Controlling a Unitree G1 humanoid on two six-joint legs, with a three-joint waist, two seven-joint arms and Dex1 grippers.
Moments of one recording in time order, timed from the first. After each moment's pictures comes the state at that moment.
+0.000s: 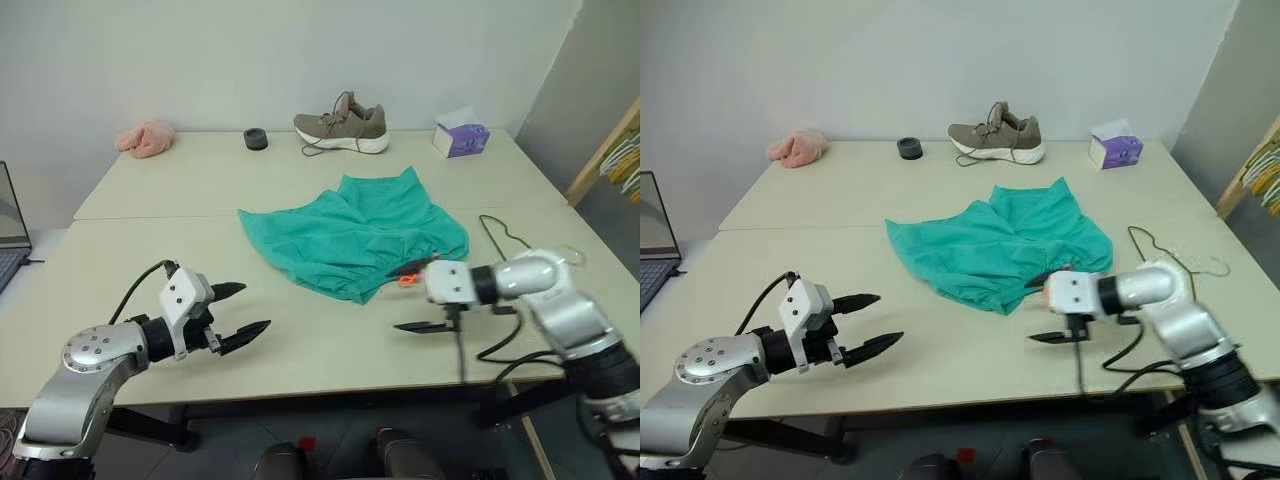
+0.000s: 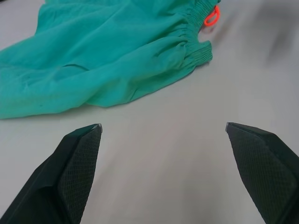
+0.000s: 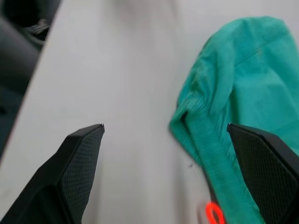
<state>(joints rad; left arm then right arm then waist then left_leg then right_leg) 0.08 0.77 0.20 -0.30 -0.43 0.37 -0.93 -0.45 -0.65 0.32 -0.15 0.03 0.12 1.12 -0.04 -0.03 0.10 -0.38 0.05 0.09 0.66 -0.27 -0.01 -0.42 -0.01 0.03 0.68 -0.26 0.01</state>
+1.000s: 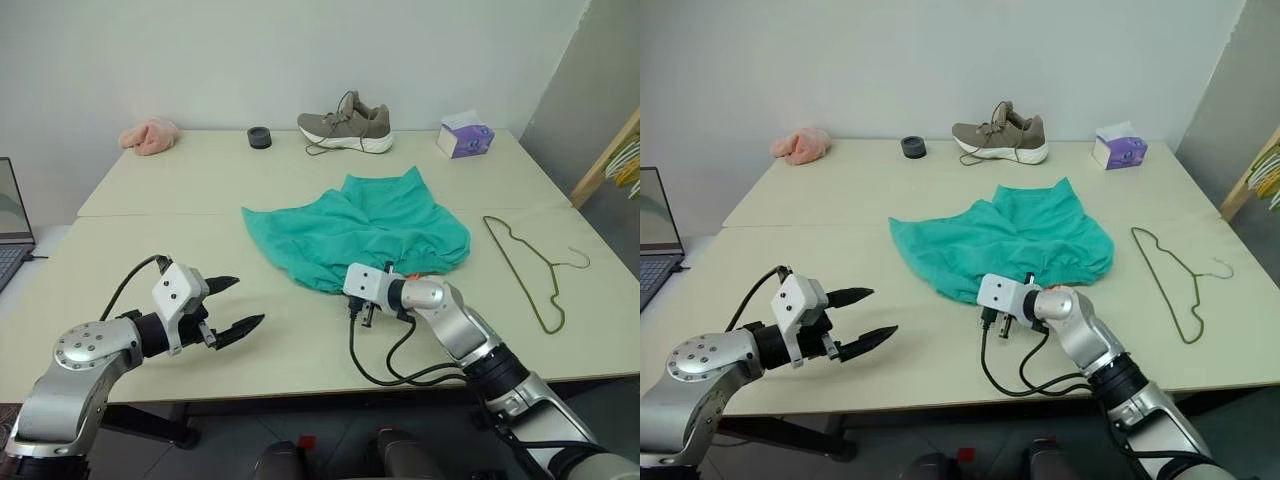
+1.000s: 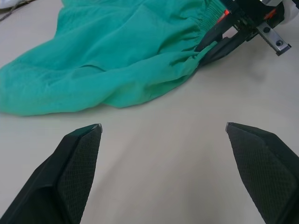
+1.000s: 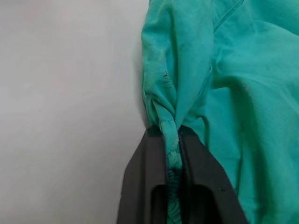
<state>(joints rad) 0.05 0.77 0.20 -0.31 -0.42 0.36 -0.88 -0.54 -0.31 0.47 0.12 -0.28 0.30 0.77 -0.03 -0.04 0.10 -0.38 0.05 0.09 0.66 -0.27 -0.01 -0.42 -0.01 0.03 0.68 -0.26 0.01</state>
